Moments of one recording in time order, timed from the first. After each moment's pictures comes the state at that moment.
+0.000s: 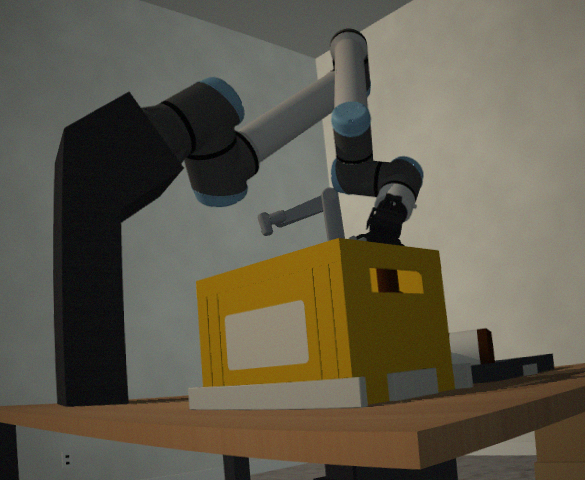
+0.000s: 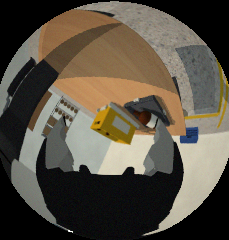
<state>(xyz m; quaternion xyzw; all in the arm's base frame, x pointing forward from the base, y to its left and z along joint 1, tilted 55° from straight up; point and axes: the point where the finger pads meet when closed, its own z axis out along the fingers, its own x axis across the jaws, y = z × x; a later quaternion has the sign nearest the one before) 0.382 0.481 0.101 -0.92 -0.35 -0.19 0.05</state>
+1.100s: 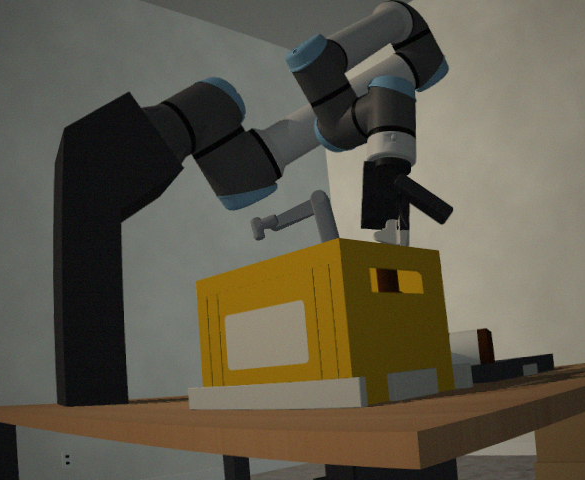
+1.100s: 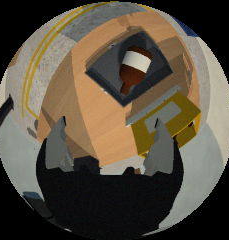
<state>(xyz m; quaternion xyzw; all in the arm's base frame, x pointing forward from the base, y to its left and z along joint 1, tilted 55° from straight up) 0.593 0.429 0.009 -0.87 0.30 0.09 0.38</state>
